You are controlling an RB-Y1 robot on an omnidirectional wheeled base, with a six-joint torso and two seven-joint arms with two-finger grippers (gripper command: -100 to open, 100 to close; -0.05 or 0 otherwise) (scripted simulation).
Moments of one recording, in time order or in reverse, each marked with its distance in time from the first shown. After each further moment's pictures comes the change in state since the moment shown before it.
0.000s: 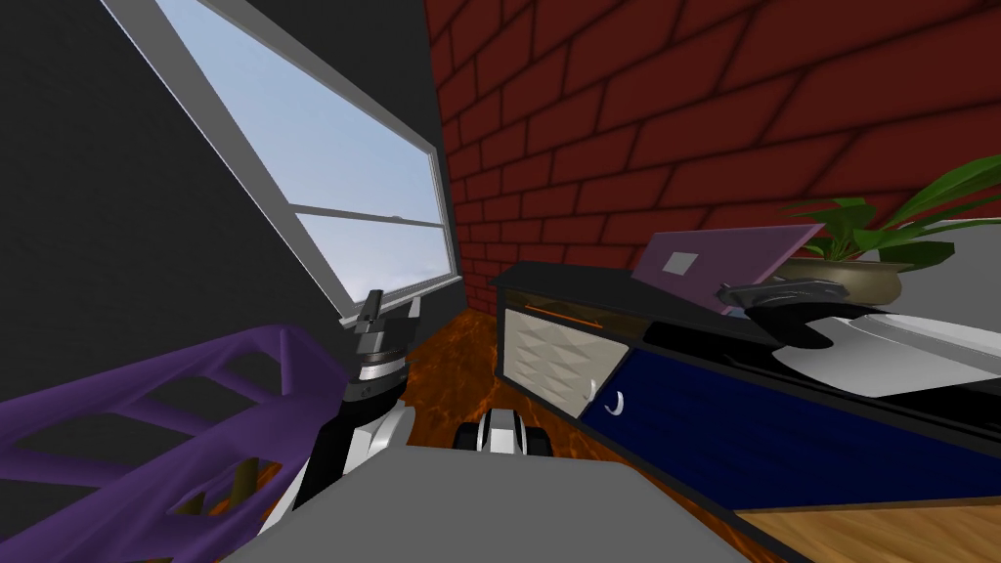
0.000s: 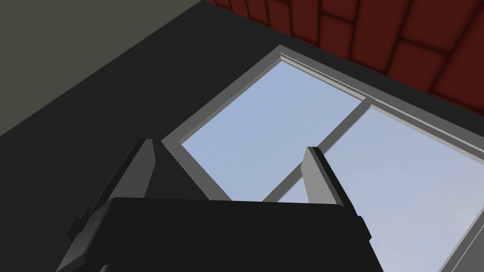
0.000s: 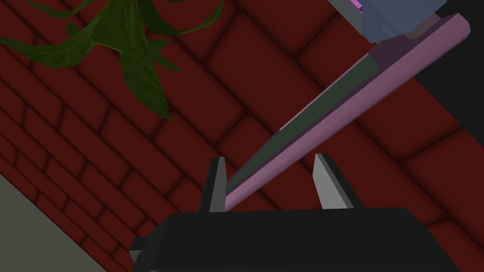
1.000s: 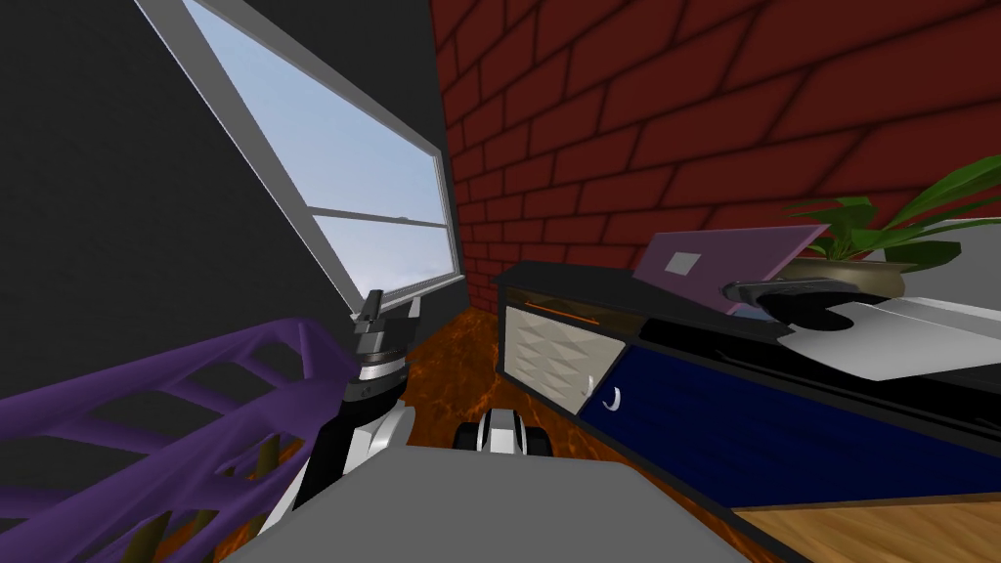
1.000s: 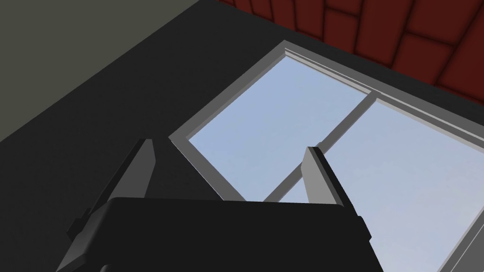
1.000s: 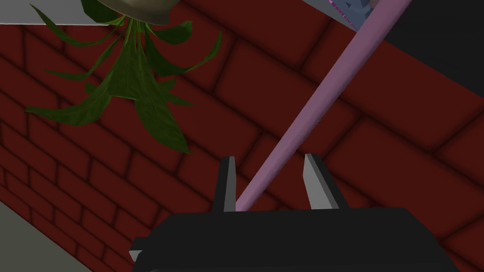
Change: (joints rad) left arm 0.000 0.000 0.000 0.000 0.000 0.000 0.000; right arm -0.008 -0.090 0.000 0.070 -0.236 0.029 -0.061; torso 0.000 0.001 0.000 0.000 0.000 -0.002
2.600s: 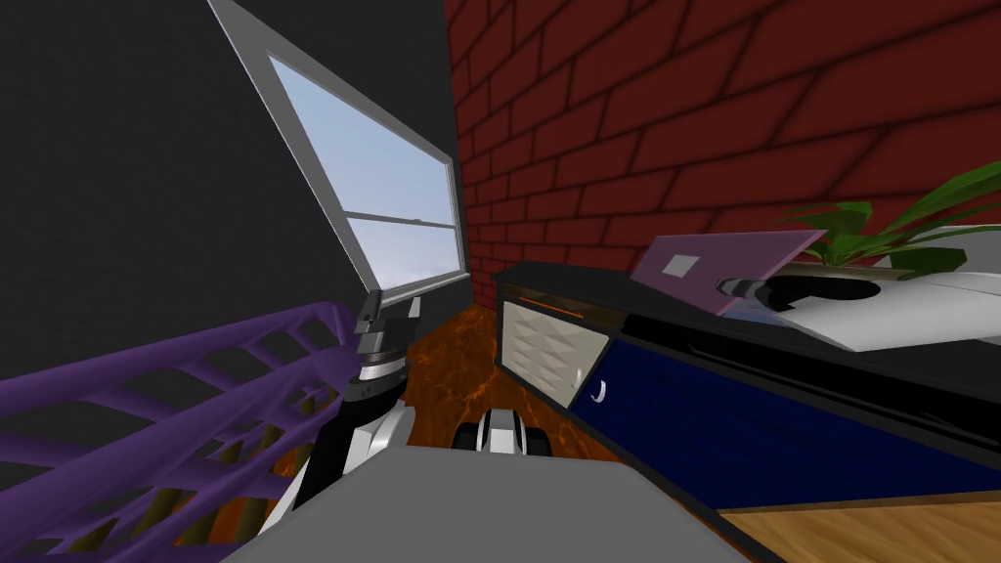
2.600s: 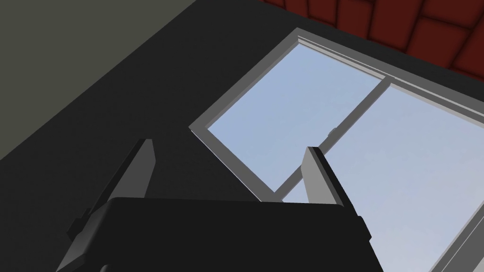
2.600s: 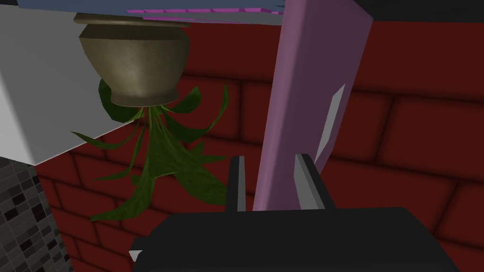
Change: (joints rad) left arm 0.000 0.000 0.000 0.000 0.000 0.000 0.000; right arm -0.047 -0.073 -0.015 0.023 -0.398 0.131 -0.125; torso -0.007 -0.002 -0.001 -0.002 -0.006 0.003
